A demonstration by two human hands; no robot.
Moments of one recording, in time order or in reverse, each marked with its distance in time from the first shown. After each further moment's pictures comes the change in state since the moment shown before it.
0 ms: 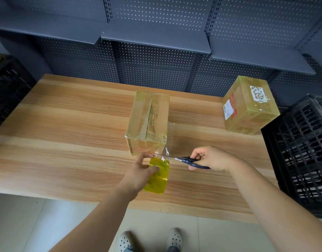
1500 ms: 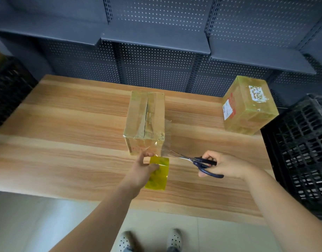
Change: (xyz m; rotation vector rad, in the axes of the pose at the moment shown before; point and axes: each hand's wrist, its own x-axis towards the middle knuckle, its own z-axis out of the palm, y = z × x) left_hand 0.011 -0.005 0.015 -0.069 0.045 -0.017; right_hand -0.040 0.018 -0.015 -0.095 0.017 0.056
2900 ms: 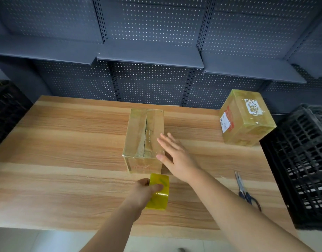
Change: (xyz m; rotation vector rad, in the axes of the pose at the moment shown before) left_hand 0.012 0.008 -0.008 0.103 0.015 -0.117; right_hand 0.079 -0.099 0.043 -0.249 0.445 -0.447
